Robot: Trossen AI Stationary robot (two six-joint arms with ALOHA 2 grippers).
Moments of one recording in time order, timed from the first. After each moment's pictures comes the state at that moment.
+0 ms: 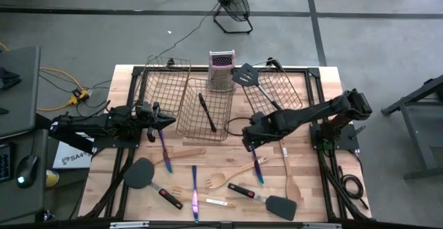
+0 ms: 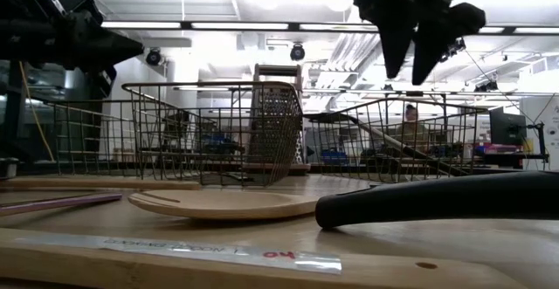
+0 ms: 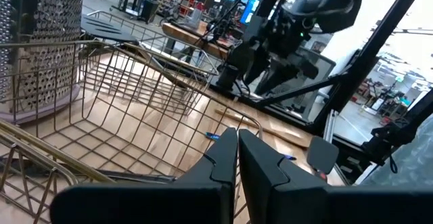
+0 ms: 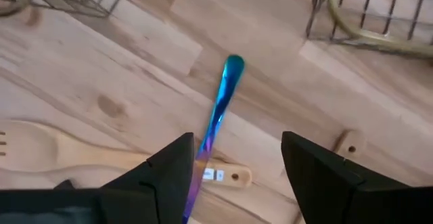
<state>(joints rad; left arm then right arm) 0.01 0.01 0.01 0.03 -0.09 -0.42 0.22 1.64 1.36 -1.14 0.17 1.27</state>
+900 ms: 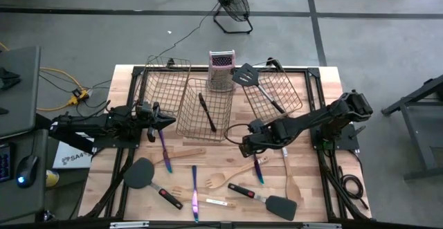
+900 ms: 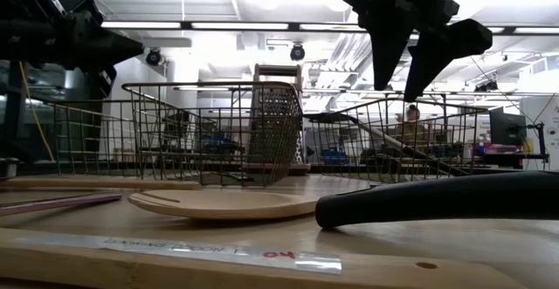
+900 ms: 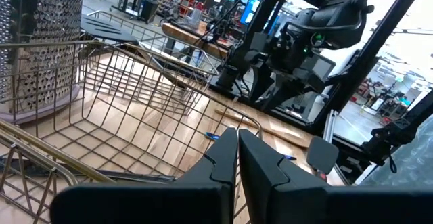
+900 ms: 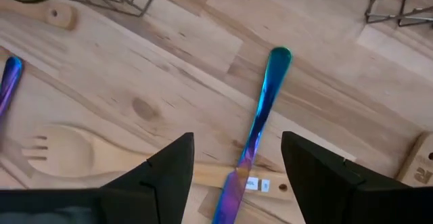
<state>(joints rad) 0.01 0.01 0.01 0.03 -0.09 -0.42 0.28 1.64 1.26 -0.92 0.20 1.37</state>
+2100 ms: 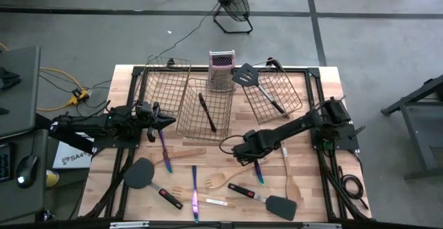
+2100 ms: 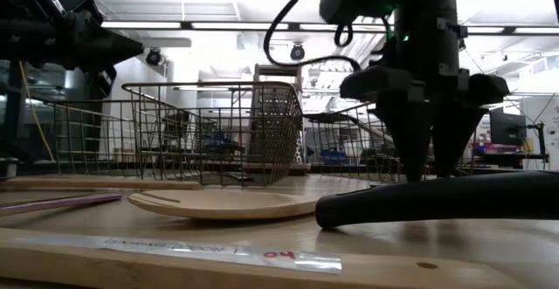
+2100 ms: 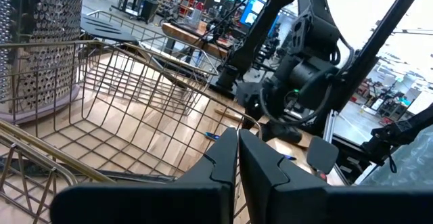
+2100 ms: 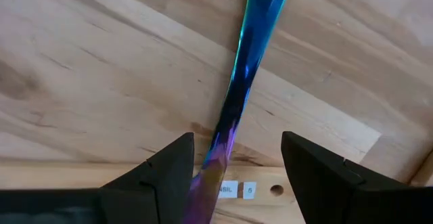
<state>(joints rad) 0.01 0.01 0.01 0.03 -0.09 -0.42 0.26 1.91 1.26 -0.92 0.04 1.38</state>
